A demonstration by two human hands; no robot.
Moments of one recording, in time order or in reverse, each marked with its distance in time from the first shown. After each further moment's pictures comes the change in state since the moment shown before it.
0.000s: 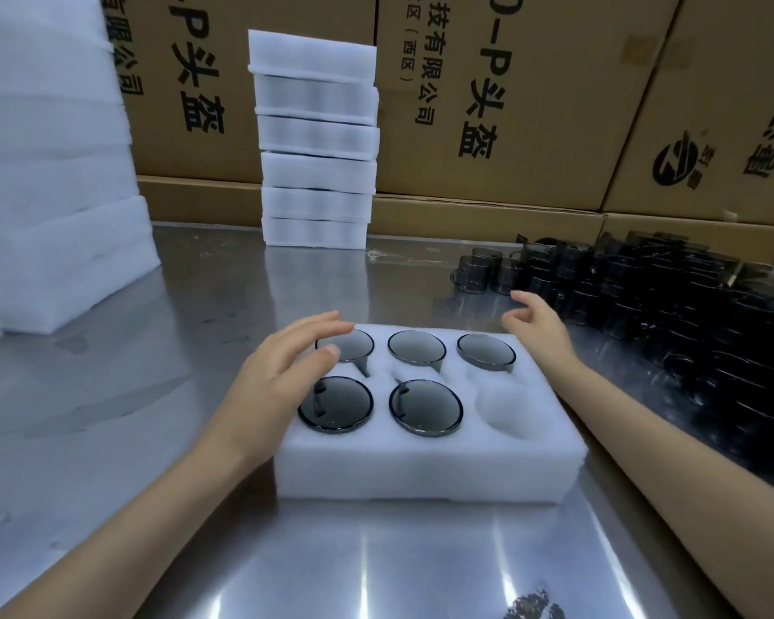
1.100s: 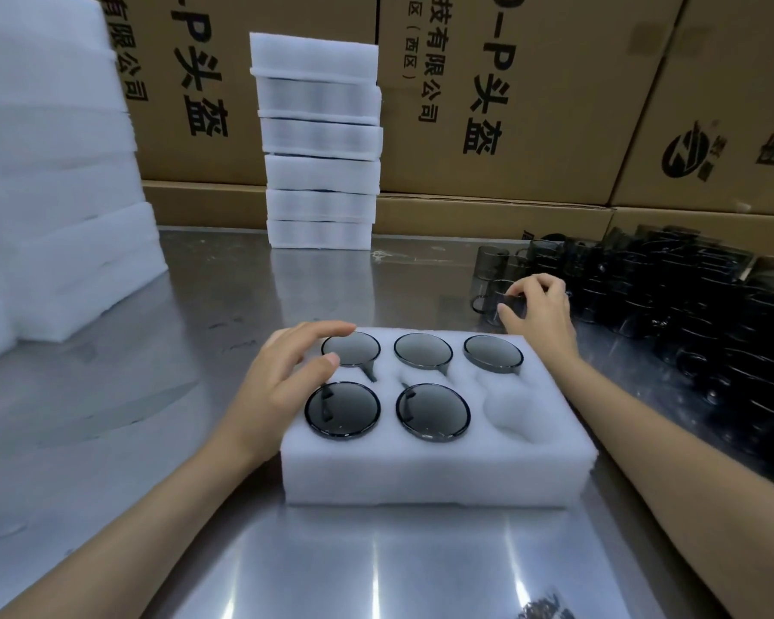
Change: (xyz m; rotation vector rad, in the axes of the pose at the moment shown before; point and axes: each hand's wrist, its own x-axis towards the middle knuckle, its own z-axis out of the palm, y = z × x) left_hand 0.007 -0.011 -0.003 0.083 -0.030 0.074; right_hand 0.022 0.011 0.011 -0.267 0.182 -0.248
